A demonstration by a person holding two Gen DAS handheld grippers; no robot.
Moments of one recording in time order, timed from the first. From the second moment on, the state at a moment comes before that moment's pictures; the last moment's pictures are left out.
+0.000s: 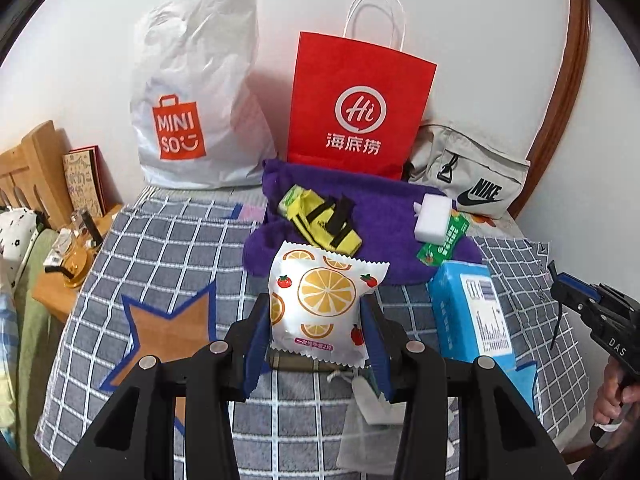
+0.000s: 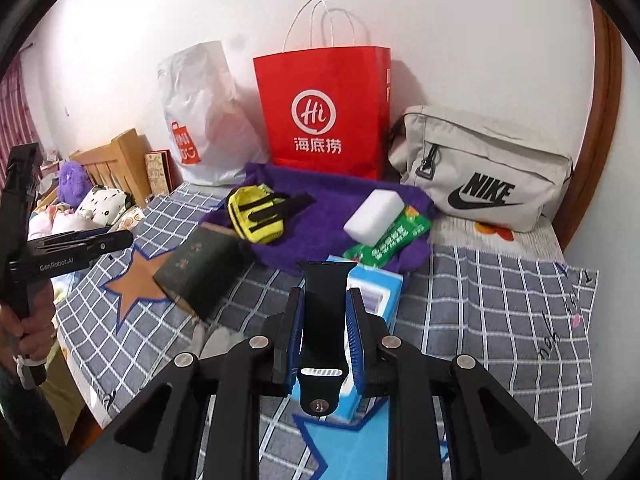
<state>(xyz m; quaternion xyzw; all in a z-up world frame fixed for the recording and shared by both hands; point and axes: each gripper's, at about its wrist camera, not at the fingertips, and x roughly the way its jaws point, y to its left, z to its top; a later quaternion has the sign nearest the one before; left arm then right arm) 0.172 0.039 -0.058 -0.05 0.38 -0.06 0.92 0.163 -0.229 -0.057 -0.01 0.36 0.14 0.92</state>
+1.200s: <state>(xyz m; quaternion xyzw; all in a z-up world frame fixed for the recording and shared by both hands) 0.301 0.019 -0.064 -0.02 0.40 -0.06 0.91 0.333 -0.228 -0.097 0.01 0.41 0.14 0.90</state>
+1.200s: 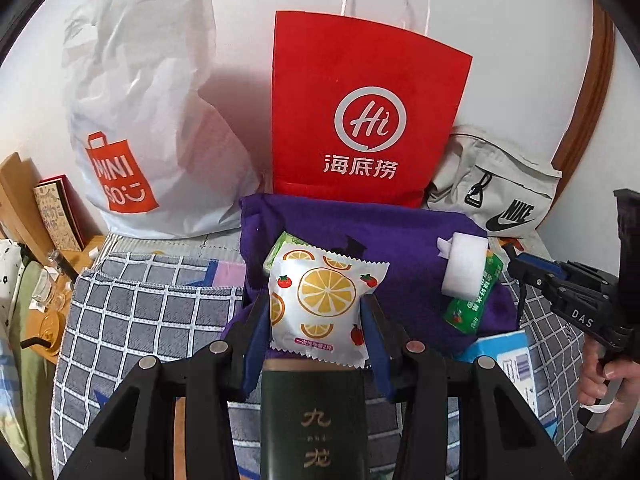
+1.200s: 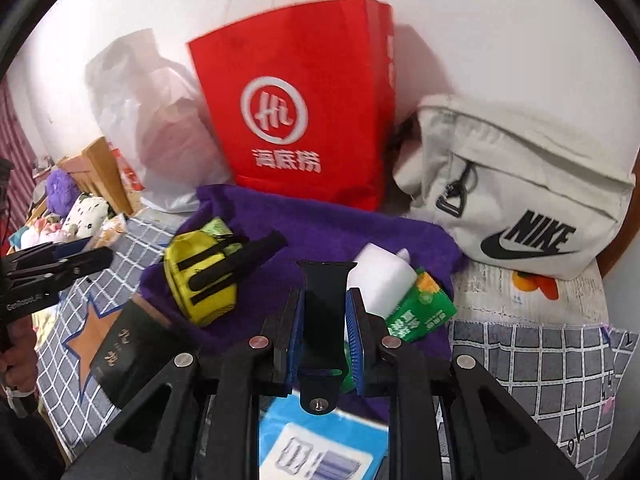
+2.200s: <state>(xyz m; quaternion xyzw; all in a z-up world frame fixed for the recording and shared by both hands) 0.361 -0.012 -0.115 -0.04 0.45 -0.08 0.89 0.367 -0.252 -0.151 0.01 0.46 0.14 0.87</state>
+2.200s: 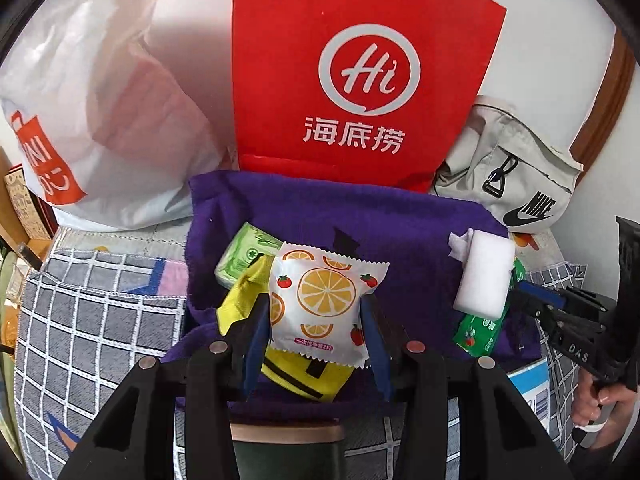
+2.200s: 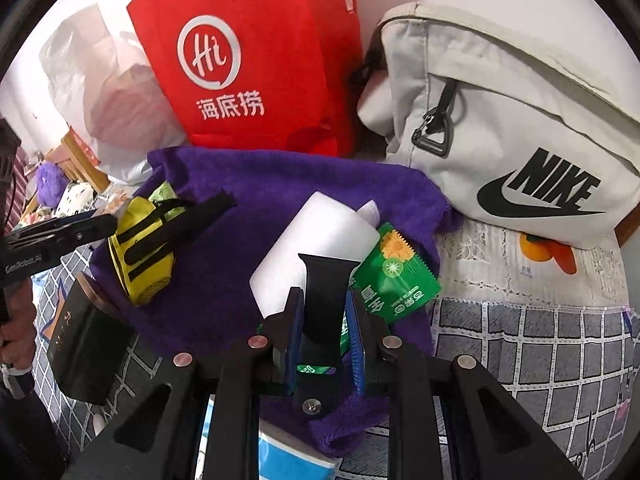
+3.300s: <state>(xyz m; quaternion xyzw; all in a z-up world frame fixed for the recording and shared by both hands) 0.372 -0.028 -0.127 -0.04 0.48 -0.09 0.87 0.352 -0.256 -0.129 0.00 0.44 0.15 0.88</state>
